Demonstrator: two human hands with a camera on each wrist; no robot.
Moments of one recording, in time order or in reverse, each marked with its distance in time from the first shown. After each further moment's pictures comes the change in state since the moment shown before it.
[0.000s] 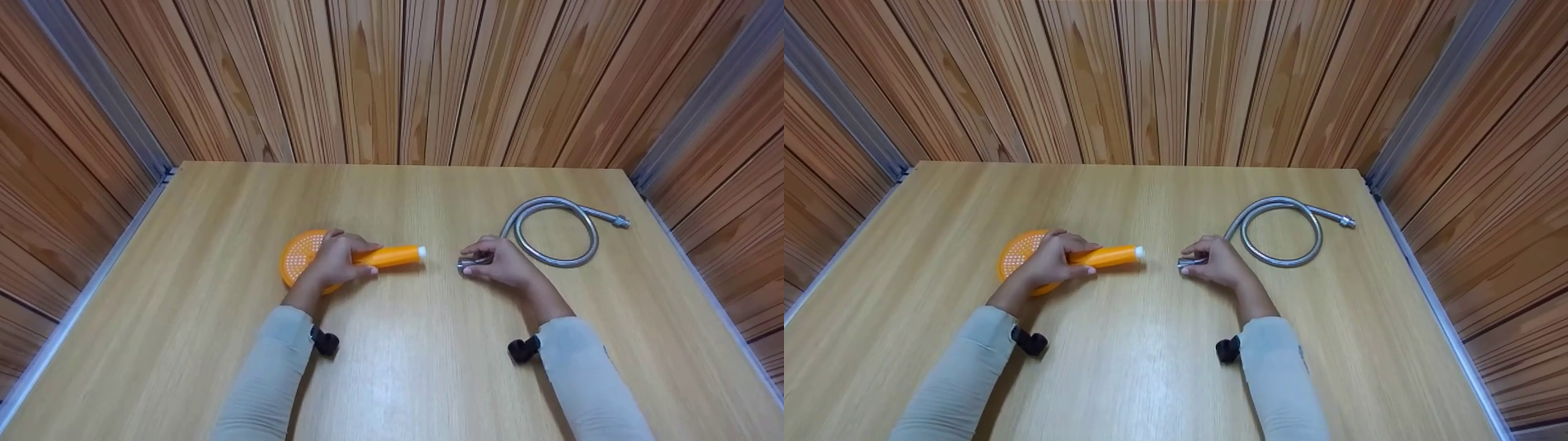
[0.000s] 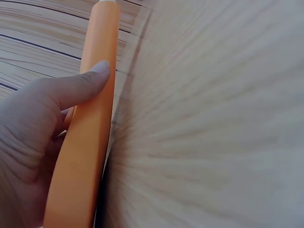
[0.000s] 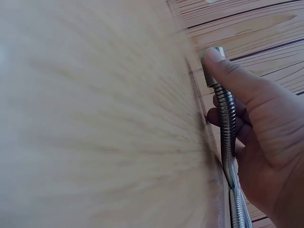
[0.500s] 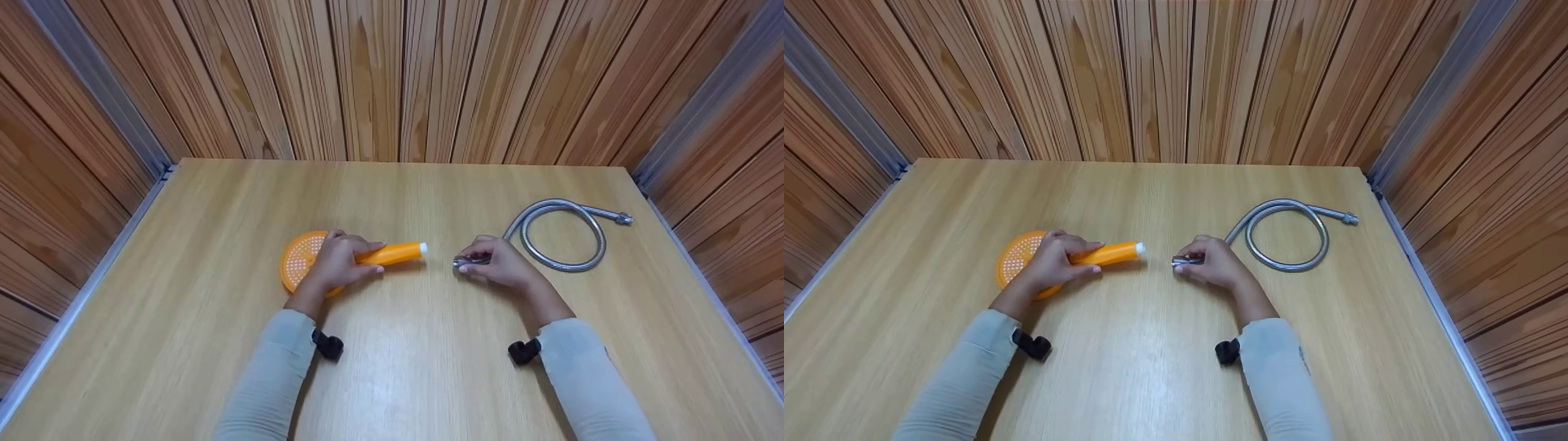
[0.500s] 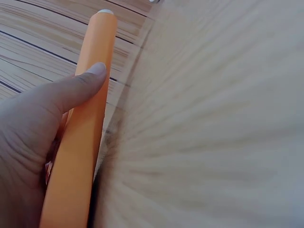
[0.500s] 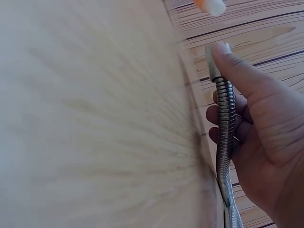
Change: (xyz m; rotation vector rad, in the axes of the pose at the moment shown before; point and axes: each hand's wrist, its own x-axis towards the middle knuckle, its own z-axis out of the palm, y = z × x) left_hand -0.003 0.001 0.009 0.063 0.072 0.054; right_hand -0.003 -0.016 0.002 0.063 -0.051 -0.014
